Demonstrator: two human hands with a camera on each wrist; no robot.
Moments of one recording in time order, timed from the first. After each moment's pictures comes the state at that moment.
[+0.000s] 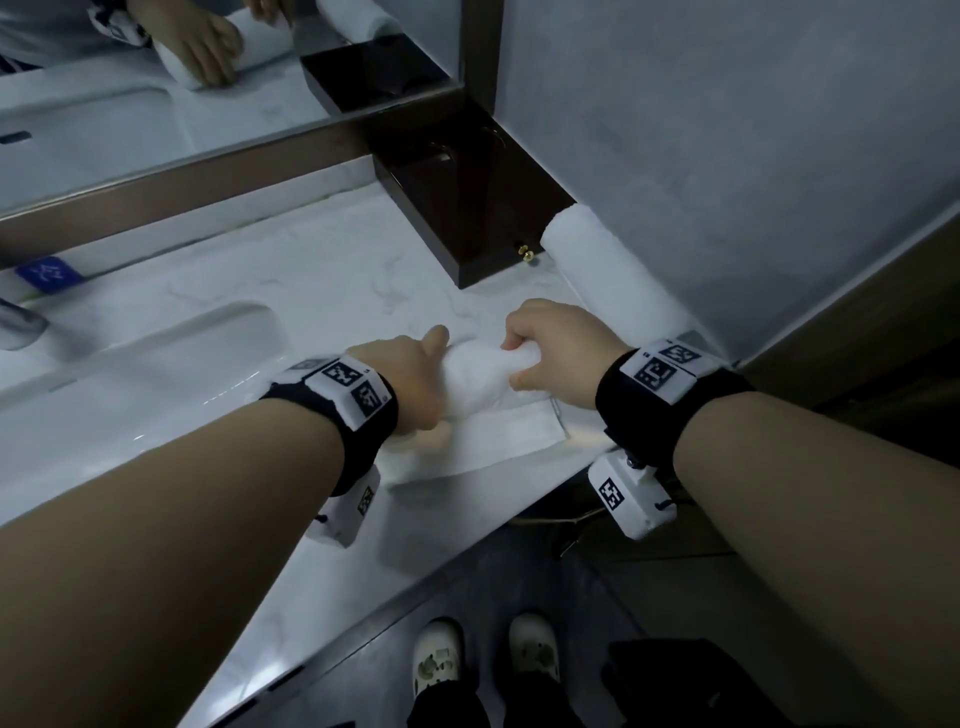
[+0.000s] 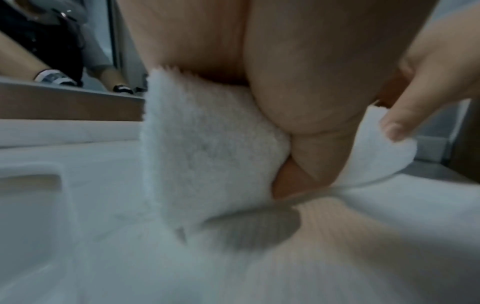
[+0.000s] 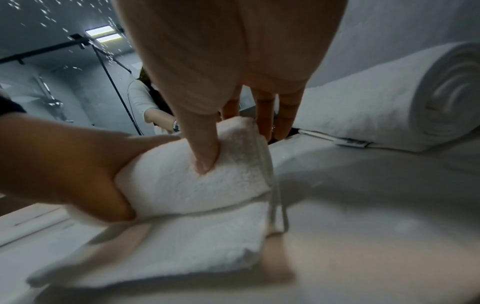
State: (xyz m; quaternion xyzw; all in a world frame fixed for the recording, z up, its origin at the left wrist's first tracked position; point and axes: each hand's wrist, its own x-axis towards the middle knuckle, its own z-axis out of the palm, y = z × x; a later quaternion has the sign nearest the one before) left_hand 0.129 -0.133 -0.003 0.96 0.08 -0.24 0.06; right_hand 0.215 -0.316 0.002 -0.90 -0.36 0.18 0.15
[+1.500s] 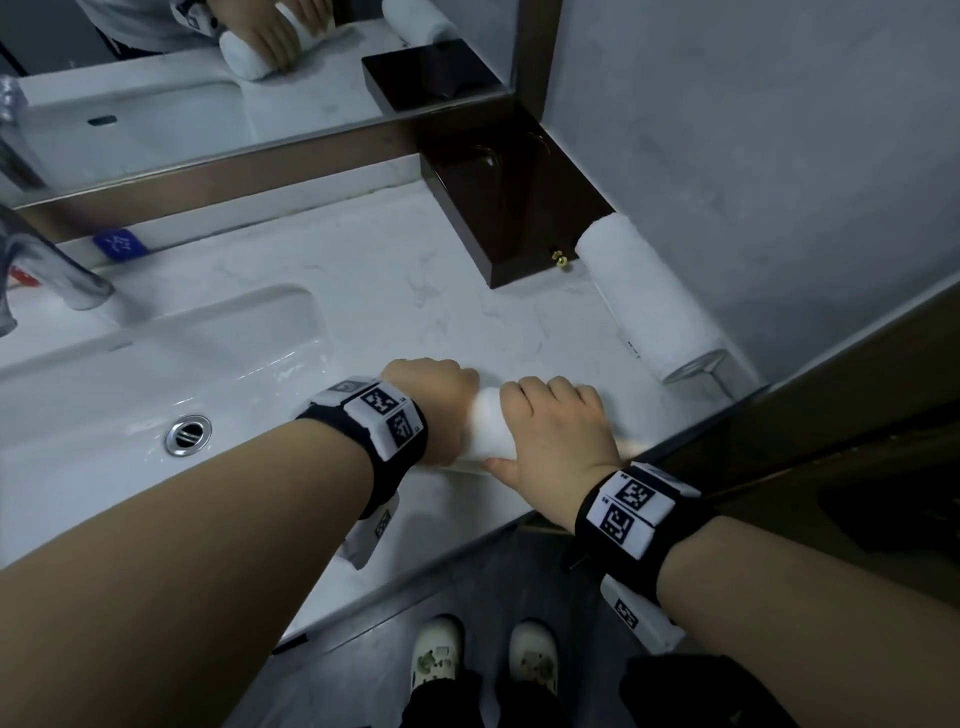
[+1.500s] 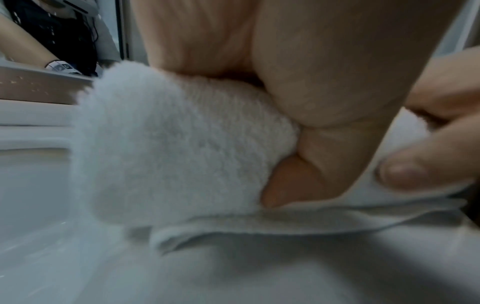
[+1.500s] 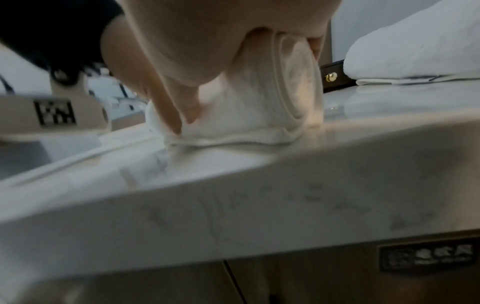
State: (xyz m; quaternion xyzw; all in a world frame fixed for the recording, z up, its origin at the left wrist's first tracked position) left_hand 0.113 -0.166 -0.004 0.96 0.04 -0.29 -0.06; right_hand 0.128 -0.316 -0.039 -0.92 -0.39 -0.01 -0.01
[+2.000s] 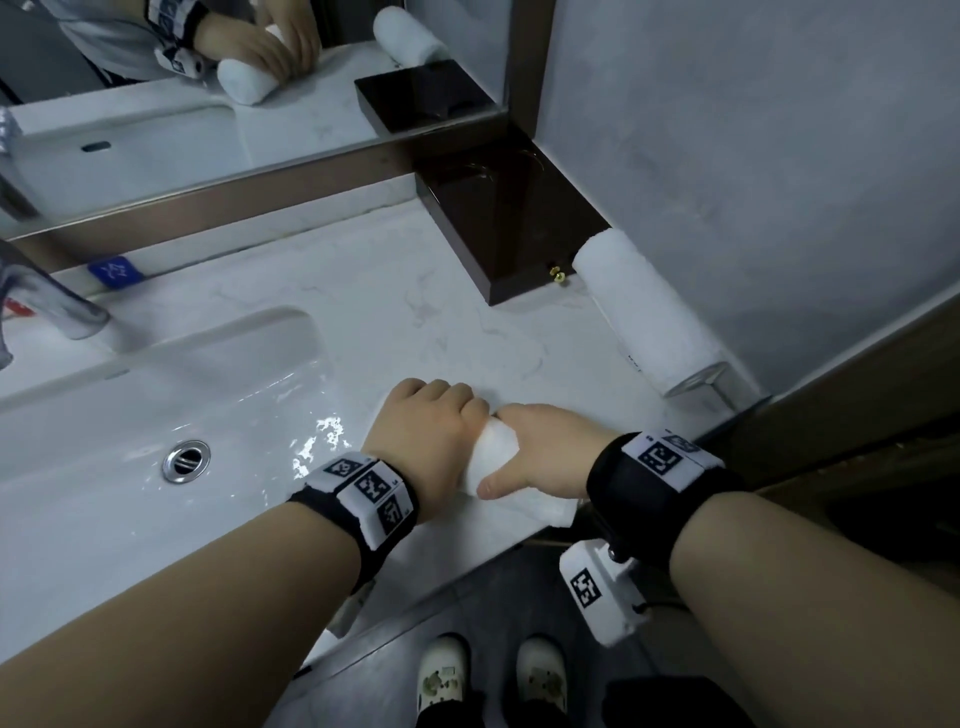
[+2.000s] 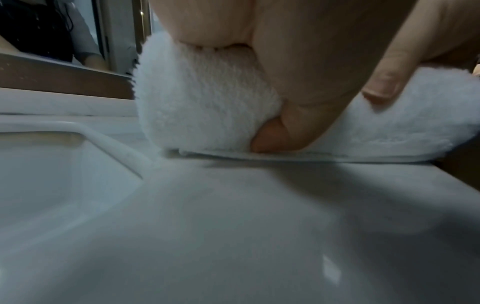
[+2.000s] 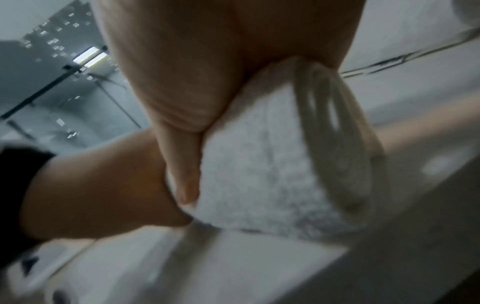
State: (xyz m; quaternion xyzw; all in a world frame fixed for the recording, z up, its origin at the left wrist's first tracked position) left_hand 0.079 -0.151 -0.040 1.00 -0.05 -0.03 -0.02; right_hand 0.160 -0.302 -0.018 -0.86 -0.32 0.37 0.16
